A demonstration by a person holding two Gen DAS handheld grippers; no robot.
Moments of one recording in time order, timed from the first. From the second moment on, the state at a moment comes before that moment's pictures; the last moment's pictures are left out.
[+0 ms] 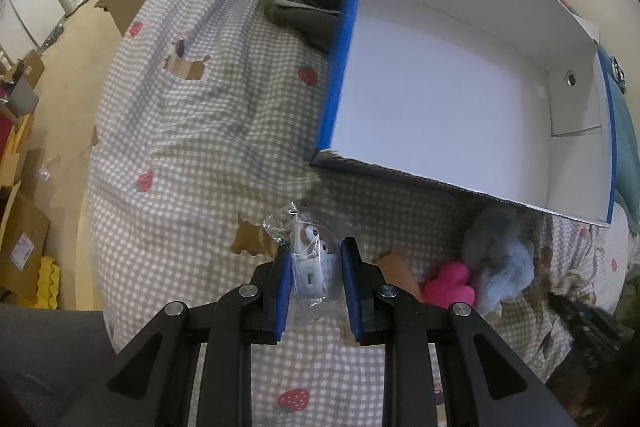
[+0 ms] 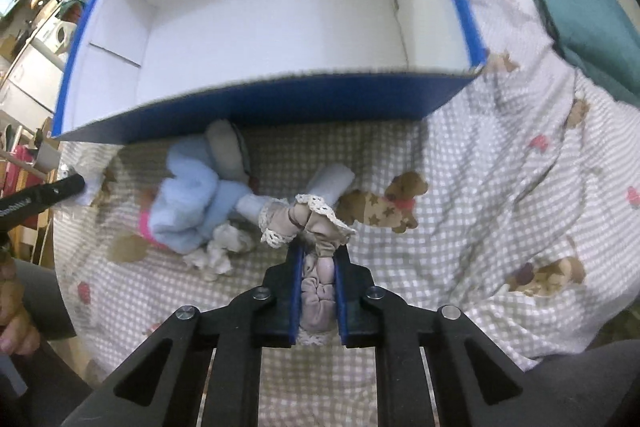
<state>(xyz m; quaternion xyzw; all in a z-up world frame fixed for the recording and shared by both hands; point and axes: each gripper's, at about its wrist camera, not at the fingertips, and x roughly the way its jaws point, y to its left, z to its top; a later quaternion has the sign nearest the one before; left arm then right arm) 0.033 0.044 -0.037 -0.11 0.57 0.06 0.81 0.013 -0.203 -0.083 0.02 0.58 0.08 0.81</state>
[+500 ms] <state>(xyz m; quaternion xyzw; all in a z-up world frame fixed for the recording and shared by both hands) 0.016 0.044 -0.018 -0.09 0.53 0.07 0.84 -0.006 -0.231 0.049 0.07 0.44 0.12 0.88</state>
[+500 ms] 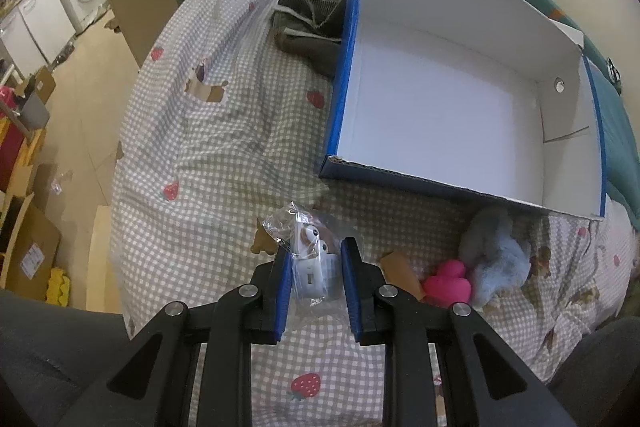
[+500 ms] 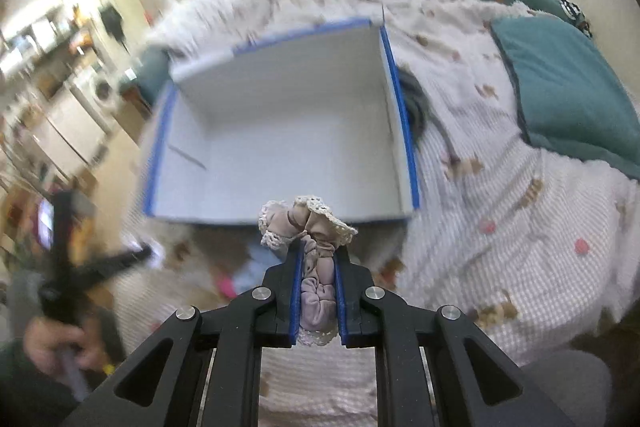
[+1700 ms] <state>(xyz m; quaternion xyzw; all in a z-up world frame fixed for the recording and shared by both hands) 0.143 -0.041 0.005 0.01 0.46 -0.01 0.89 0.123 -0.196 -0.021 0.08 0.46 0.14 0.87</state>
